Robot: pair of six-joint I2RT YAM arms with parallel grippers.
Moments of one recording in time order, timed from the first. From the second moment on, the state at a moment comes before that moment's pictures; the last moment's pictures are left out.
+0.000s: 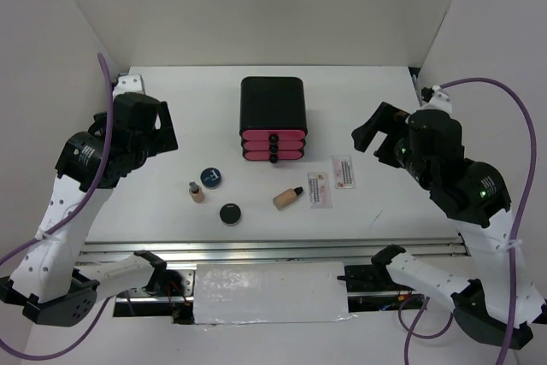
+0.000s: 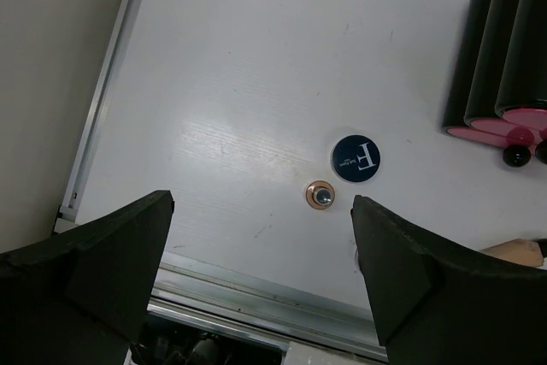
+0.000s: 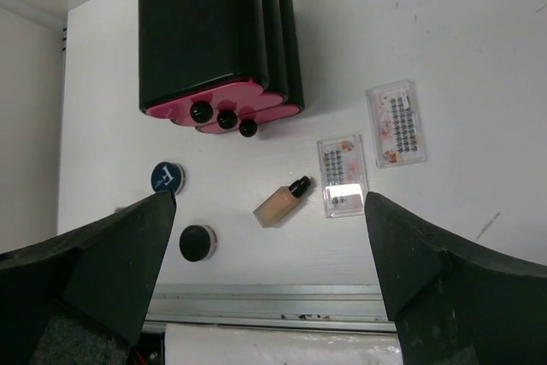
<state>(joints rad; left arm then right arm) -0.44 1.12 1.62 -1.27 -0.60 -0.48 0.52 0.93 1.55 -1.11 0.34 0.69</state>
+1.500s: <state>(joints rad) -0.44 1.11 1.57 -1.31 -0.48 -0.50 0.57 1.62 0.85 0.49 -0.05 1.19</state>
